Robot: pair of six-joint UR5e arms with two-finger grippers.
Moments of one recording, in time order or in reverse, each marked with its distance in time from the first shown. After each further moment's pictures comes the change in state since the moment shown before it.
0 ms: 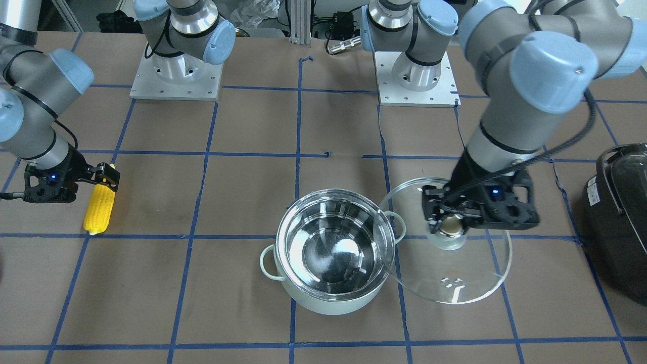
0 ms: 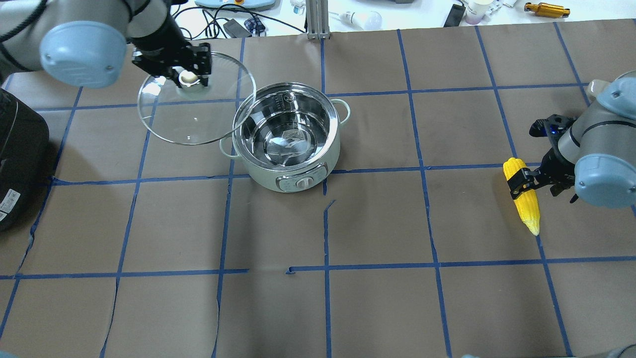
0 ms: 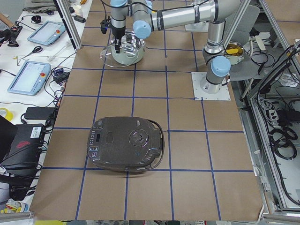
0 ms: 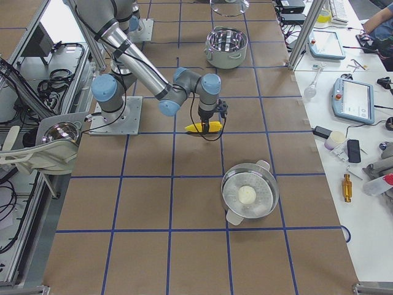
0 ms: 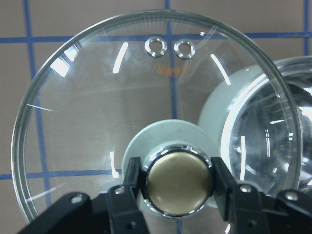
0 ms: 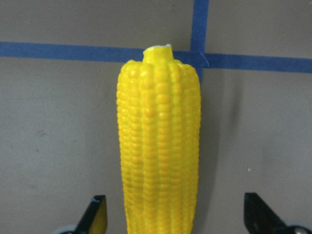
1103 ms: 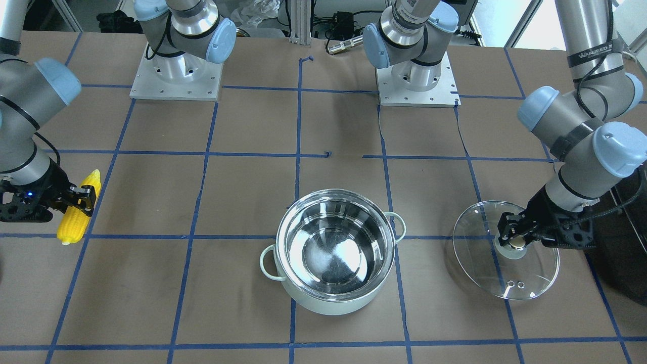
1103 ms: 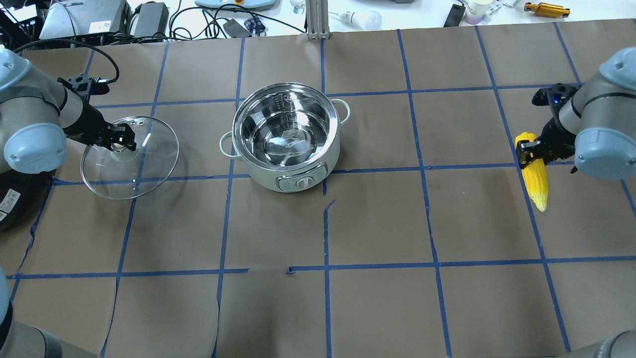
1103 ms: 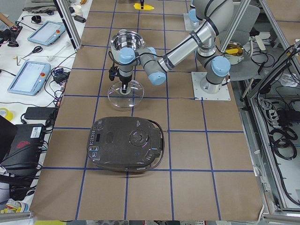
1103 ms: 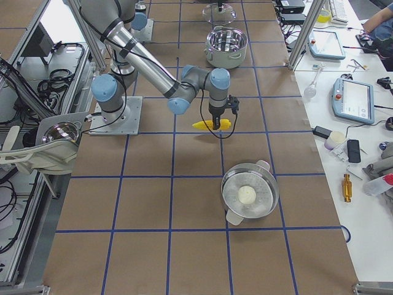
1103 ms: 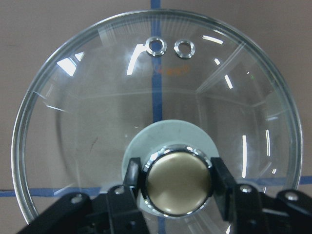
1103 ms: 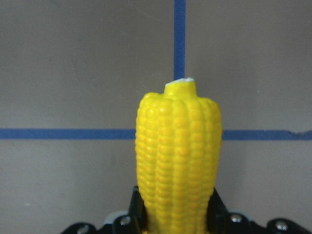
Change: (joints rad) left arm 0.228 -0.087 -0.307 0.371 -0.057 0.310; right arm 0.072 0.003 -0.174 0.083 0.021 0.133
